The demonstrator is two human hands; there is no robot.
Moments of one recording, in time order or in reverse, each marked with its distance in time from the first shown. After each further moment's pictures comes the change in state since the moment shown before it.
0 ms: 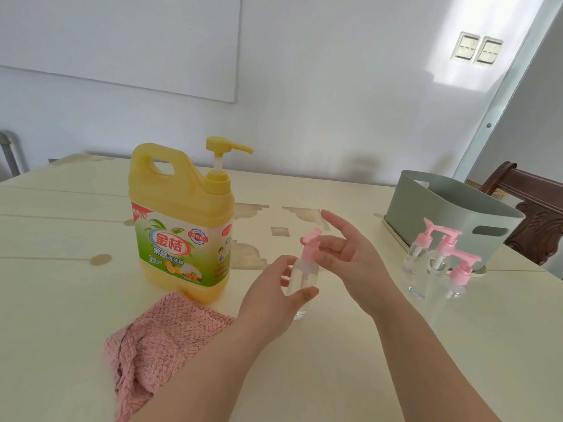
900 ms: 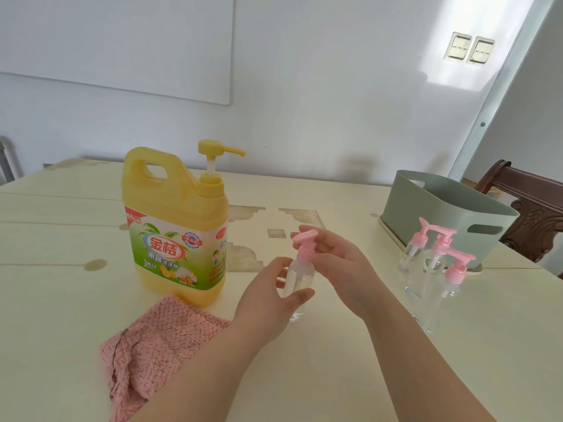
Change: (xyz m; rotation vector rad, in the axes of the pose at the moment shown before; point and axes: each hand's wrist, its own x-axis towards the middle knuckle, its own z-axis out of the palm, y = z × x) left_hand -0.001 0.004 -0.002 0.004 -0.005 0.003; right_hand 0.001 0.001 0.007 0.015 -0.085 0.025
